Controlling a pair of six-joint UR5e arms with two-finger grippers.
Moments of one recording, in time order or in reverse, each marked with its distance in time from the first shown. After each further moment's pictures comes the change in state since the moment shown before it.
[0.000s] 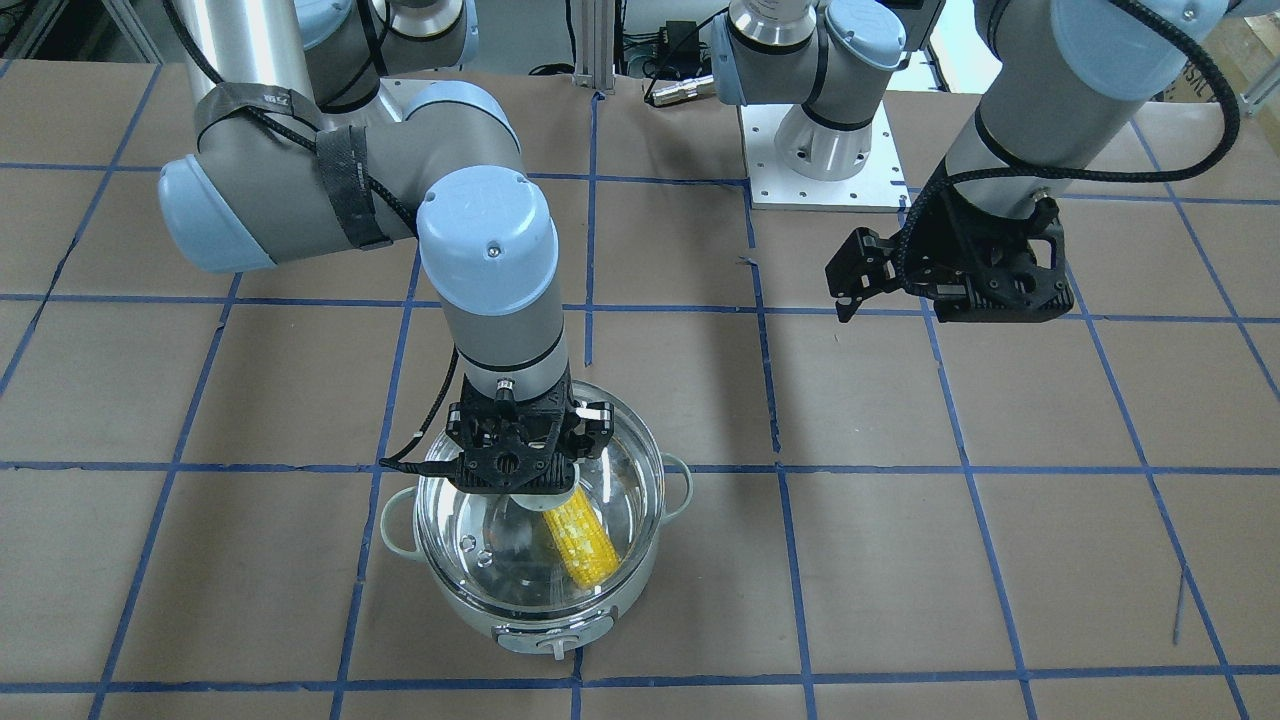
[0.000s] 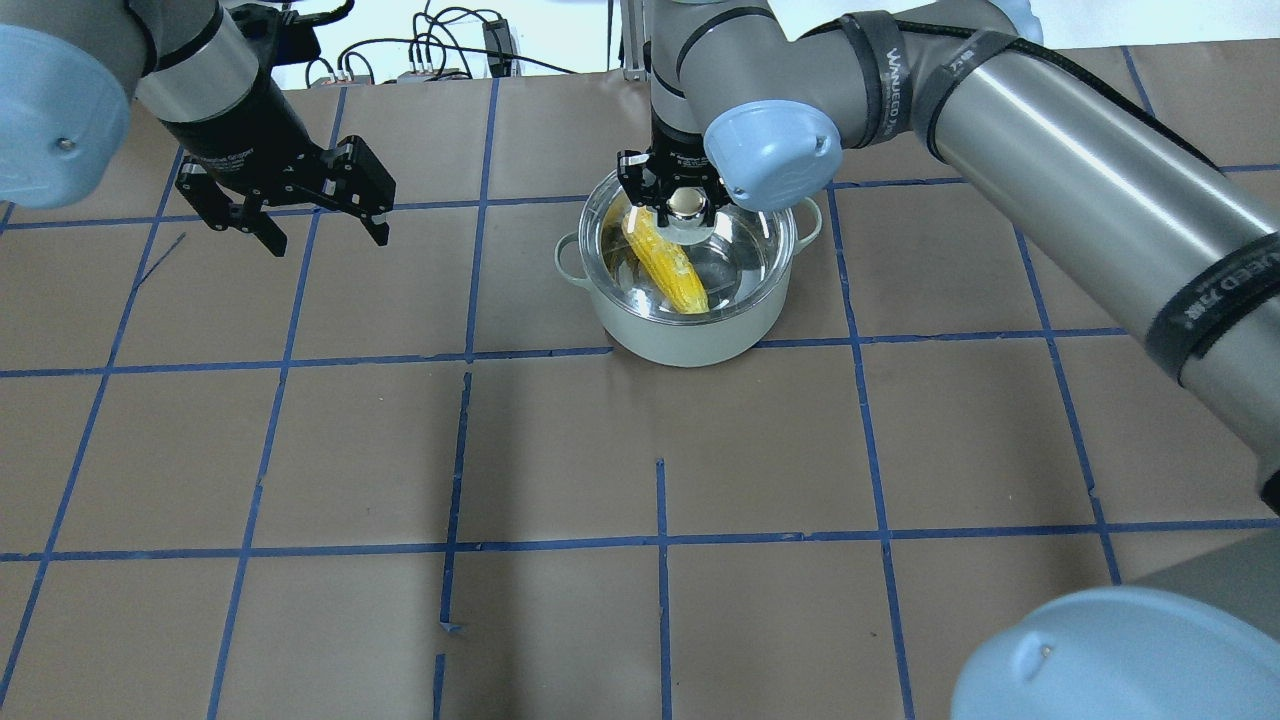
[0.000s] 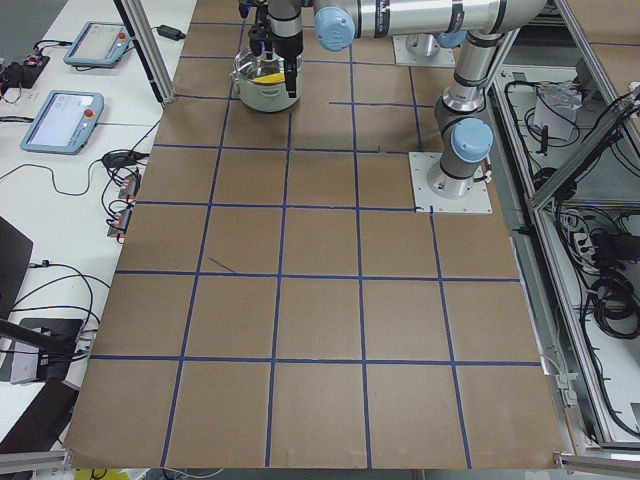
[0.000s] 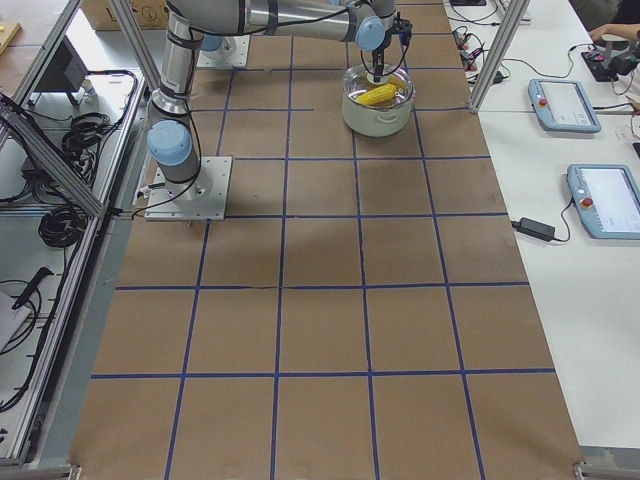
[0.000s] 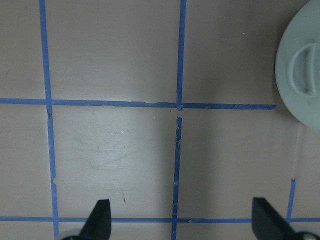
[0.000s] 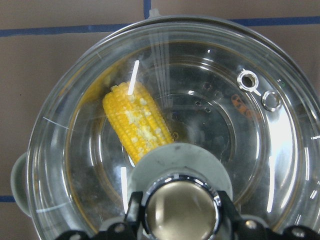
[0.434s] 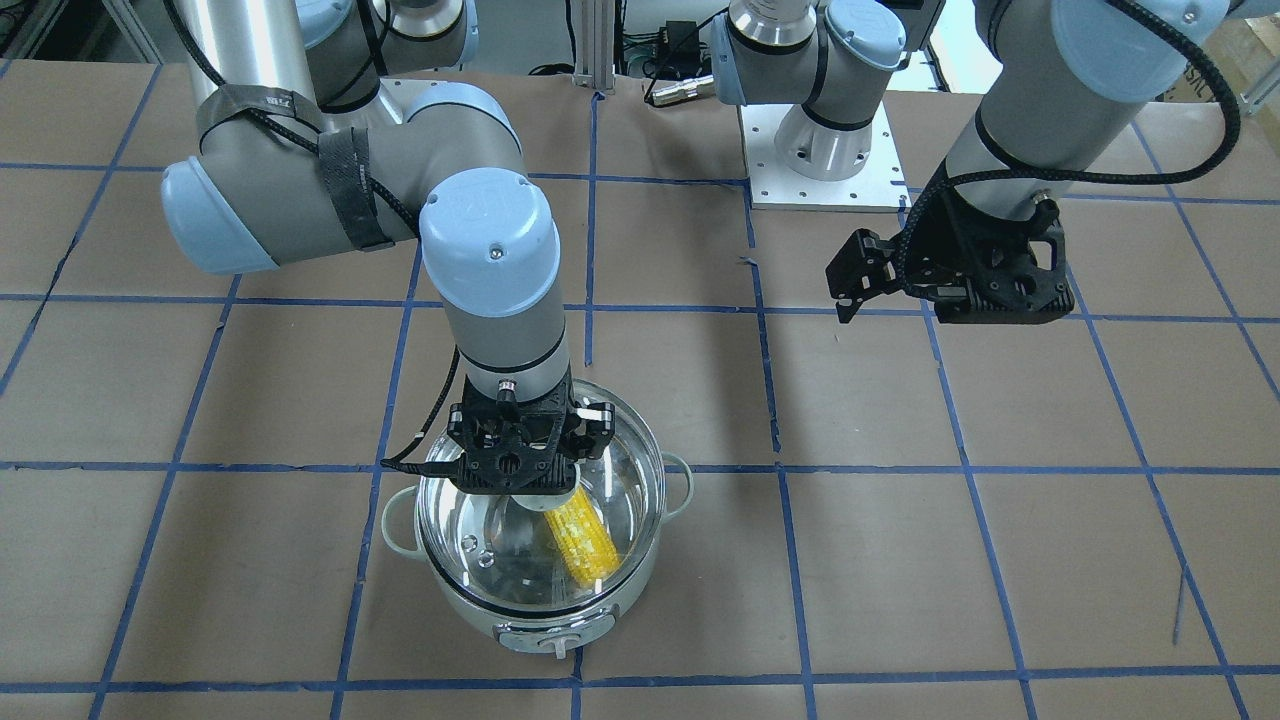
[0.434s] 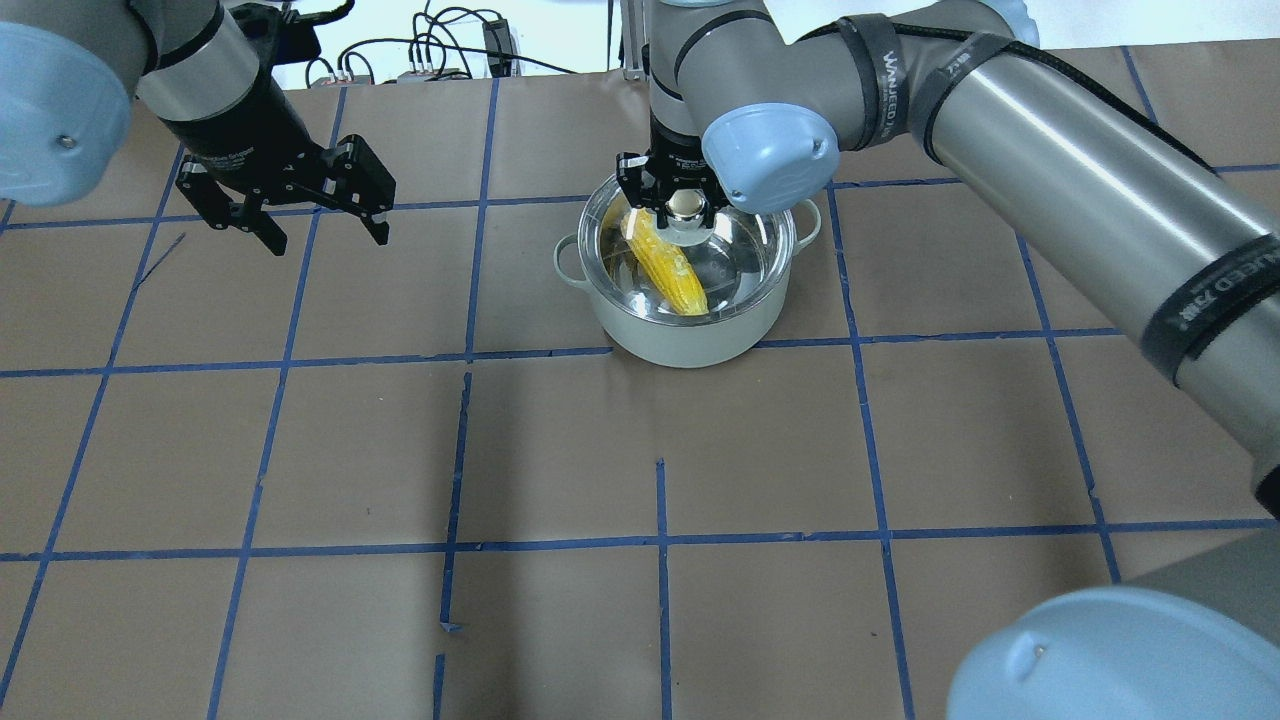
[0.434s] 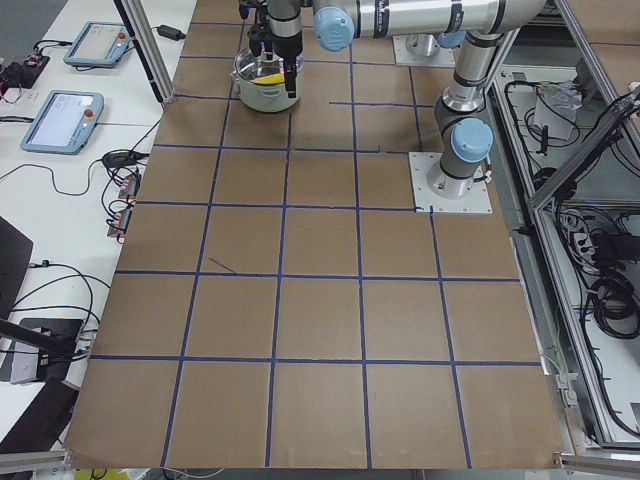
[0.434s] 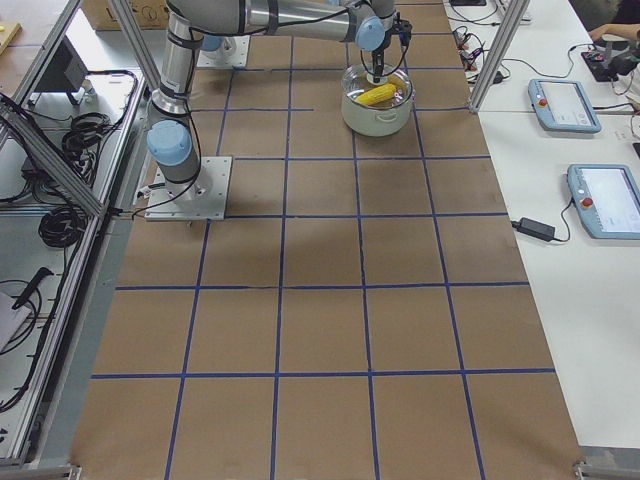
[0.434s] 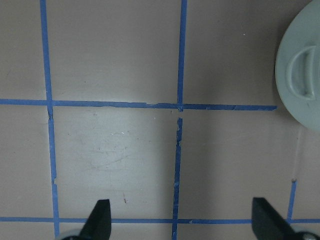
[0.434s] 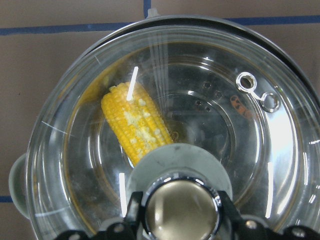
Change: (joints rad) left arm 0.000 -0.003 0.003 -0.001 0.001 -0.001; right arm 0.001 0.009 -0.001 0.000 -0.001 -0.002
